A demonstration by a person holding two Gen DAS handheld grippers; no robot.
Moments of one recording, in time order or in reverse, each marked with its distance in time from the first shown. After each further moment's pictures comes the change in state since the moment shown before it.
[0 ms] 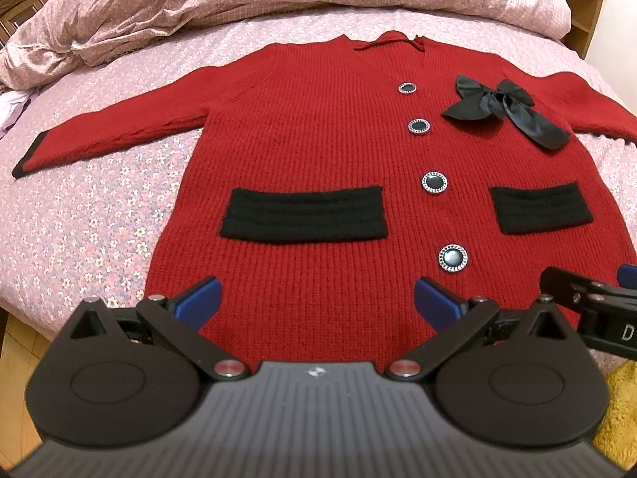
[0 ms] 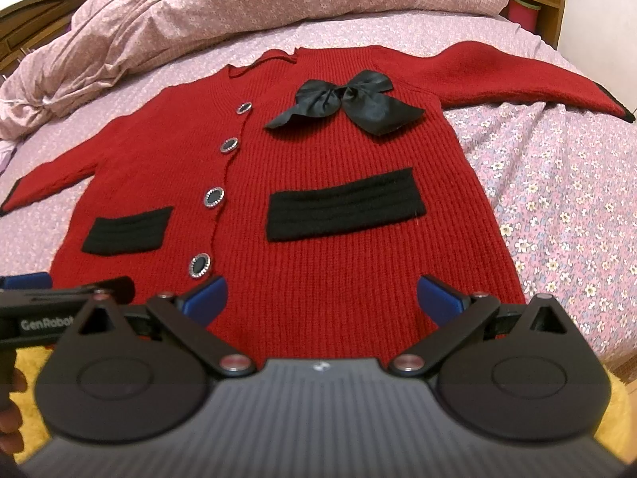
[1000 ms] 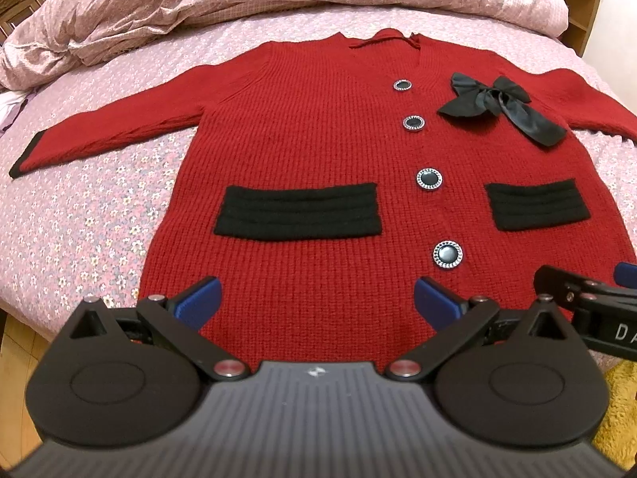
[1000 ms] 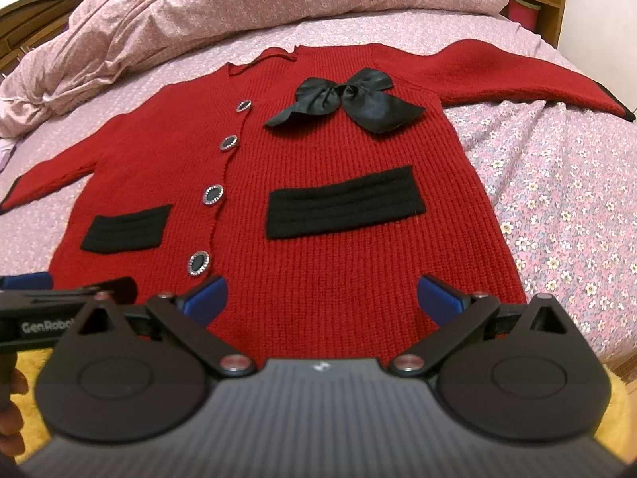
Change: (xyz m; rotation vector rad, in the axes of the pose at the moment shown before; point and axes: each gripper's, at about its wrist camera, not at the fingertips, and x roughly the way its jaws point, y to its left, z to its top) left arm 0.000 -0.006 0.001 0.000 0.002 -0.002; right arm 0.001 0.000 -0.001 -0.004 0.004 -0.004
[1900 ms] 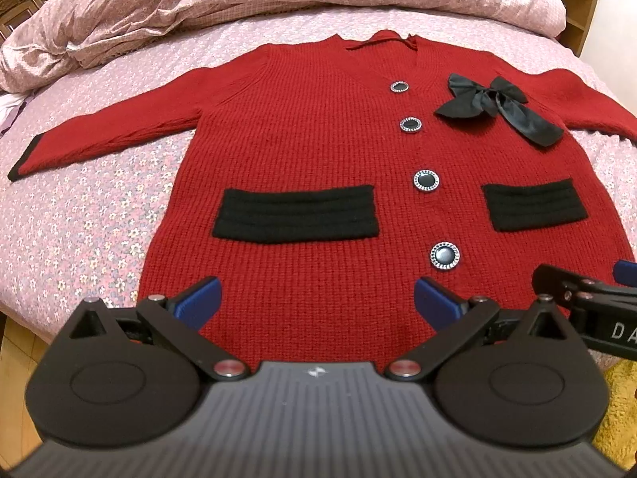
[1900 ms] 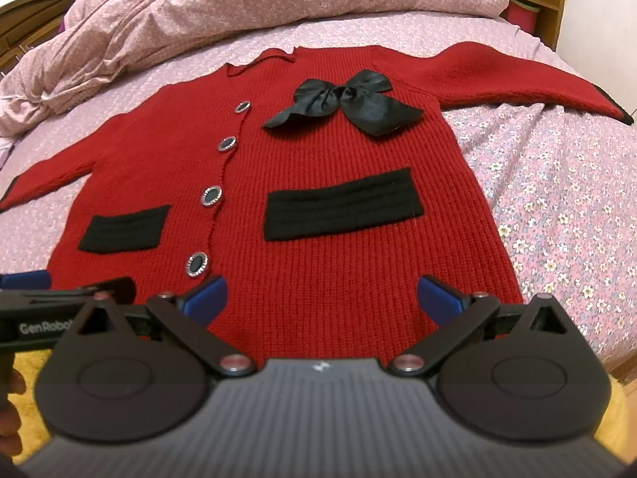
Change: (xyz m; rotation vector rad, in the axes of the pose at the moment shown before) left arm -0.002 -0.002 0.000 0.004 -0.003 -0.001; right arm 0.000 0.000 0.001 -0.008 -0.002 -0.006
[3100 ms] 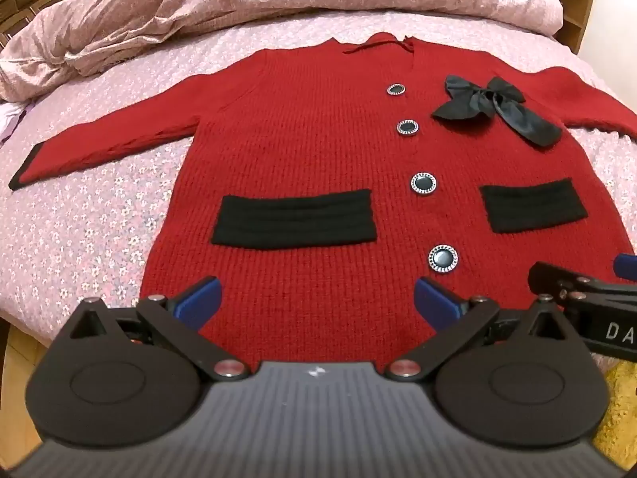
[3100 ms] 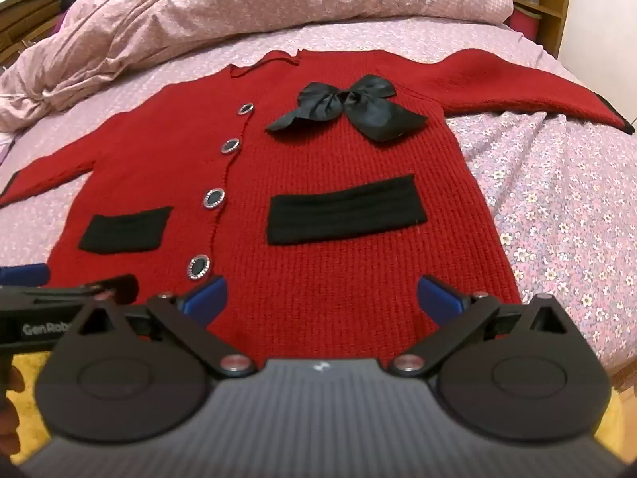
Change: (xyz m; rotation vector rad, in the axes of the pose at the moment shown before) left arm -0.002 -0.002 0.003 0.009 -0.010 0.004; right arm 0.002 0.002 0.002 -0.012 -0.011 -0.009
